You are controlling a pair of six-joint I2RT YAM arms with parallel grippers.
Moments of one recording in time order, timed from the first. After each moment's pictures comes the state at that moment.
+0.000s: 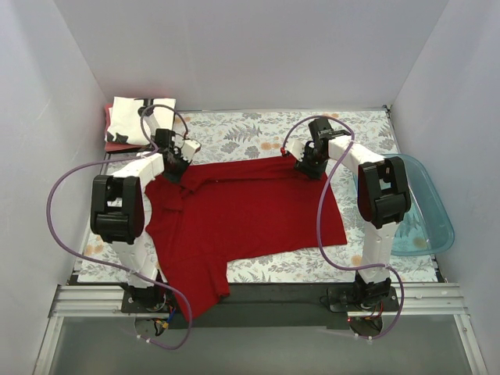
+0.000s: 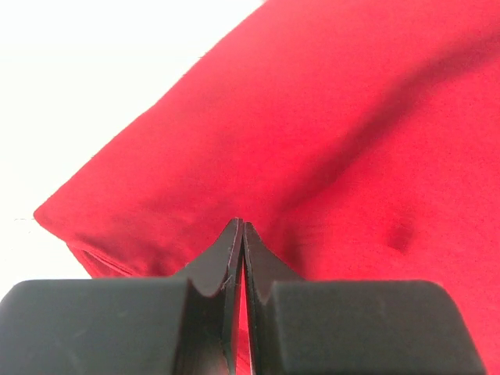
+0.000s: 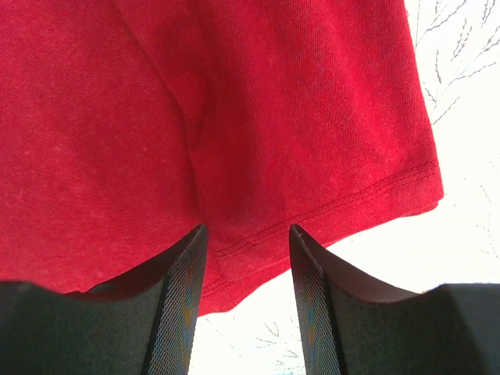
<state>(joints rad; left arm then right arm) -0.11 1.83 1.22 -0.48 0.11 0.53 0.29 2.02 1.51 -0.69 -0.19 -0.98</state>
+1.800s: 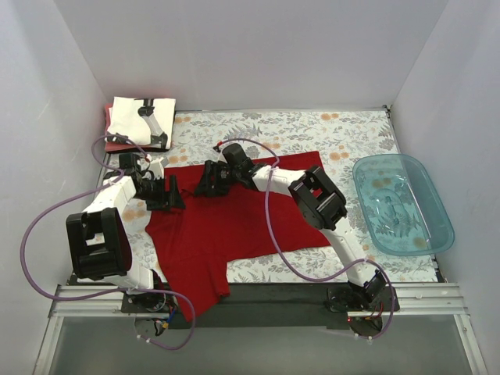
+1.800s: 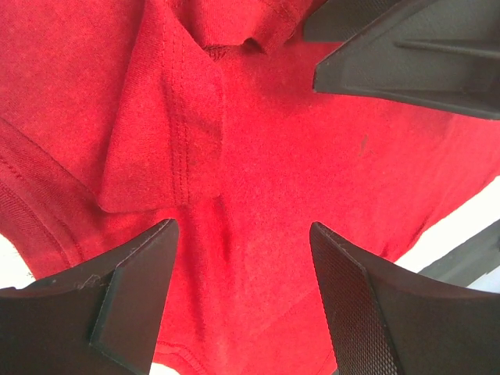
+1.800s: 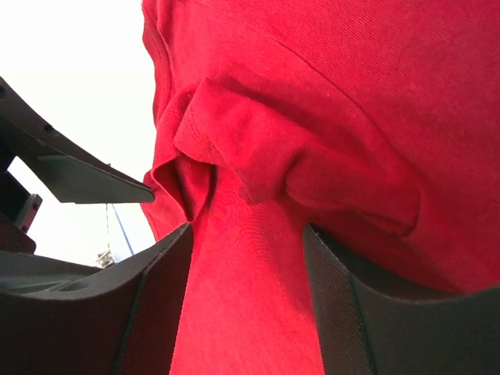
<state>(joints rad) 0.16 1.52 0.94 -0.68 0.56 0.13 0.81 2.38 1.71 0.07 -0.55 0.86</state>
